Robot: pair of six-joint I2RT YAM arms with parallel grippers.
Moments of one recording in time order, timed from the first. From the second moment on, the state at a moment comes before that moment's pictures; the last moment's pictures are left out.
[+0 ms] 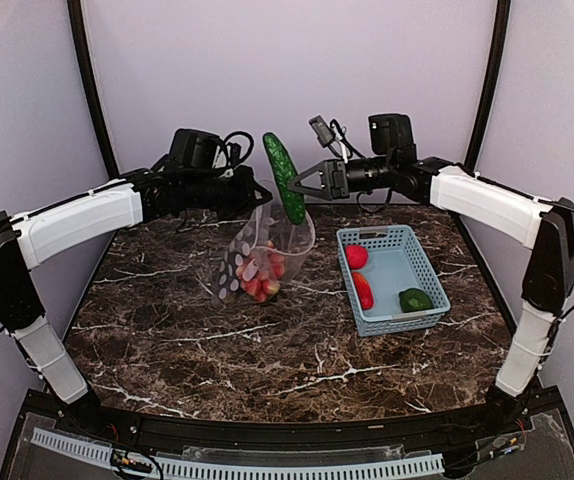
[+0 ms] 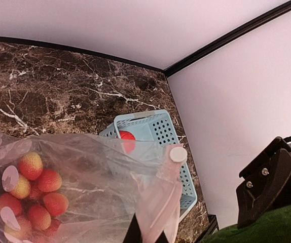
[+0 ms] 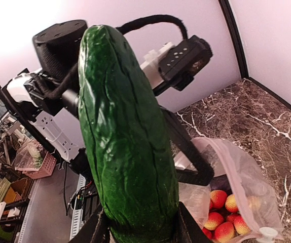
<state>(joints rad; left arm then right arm) -0.67 1.68 1.54 -0.32 0.20 -0.80 0.60 1.79 1.65 -0.16 -0.97 0.22</state>
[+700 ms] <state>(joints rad) -0.67 1.58 1.36 -0.11 0.13 -0.95 0.62 1.82 1.61 -0.15 -0.76 0.15</state>
